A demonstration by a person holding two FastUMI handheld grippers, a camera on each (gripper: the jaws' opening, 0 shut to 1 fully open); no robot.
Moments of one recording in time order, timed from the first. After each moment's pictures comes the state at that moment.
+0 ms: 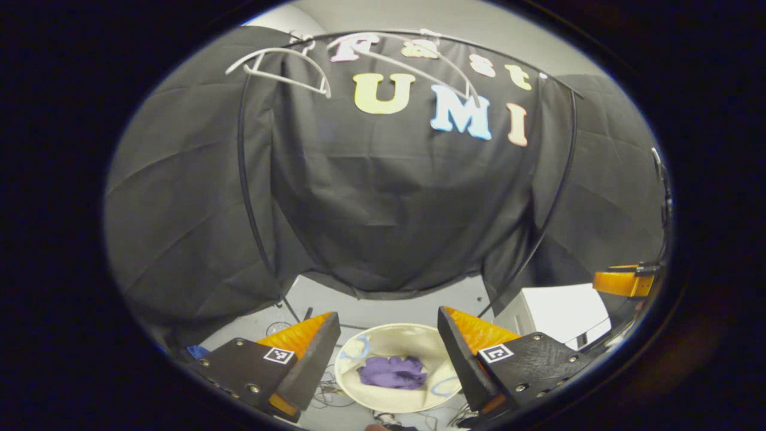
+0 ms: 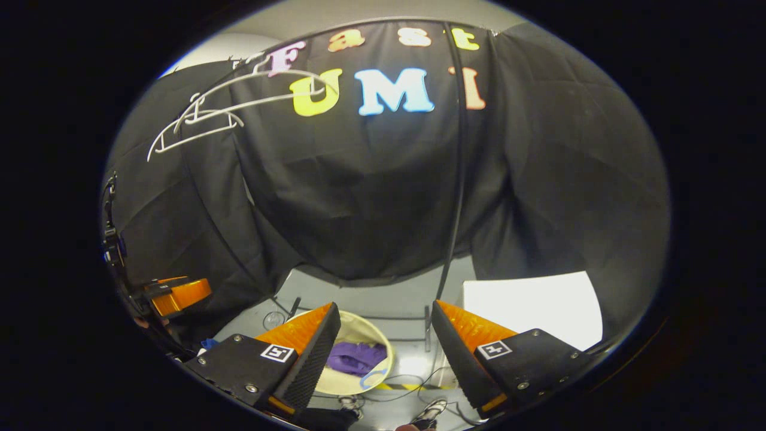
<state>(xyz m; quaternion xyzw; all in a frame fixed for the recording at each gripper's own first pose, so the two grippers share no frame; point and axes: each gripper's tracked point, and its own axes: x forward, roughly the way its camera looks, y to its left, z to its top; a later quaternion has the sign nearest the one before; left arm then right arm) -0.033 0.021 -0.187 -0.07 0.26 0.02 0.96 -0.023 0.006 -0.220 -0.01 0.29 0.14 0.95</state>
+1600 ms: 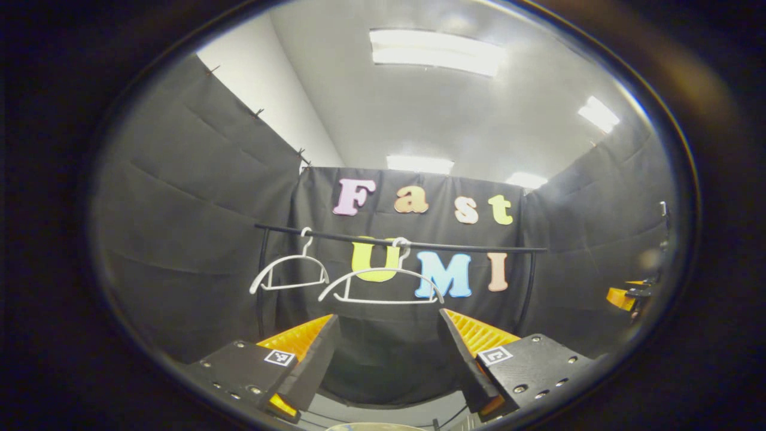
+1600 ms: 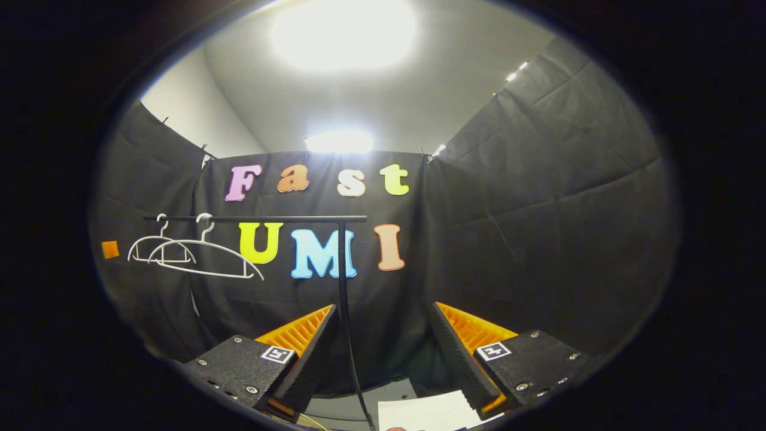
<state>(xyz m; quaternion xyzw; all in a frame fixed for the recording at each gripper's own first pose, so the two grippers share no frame) -0.070 0.022 0.159 -0.06 -0.08 0.04 0.99 -0.018 -0.123 0.034 0.01 -0.05 0.01 1.00</state>
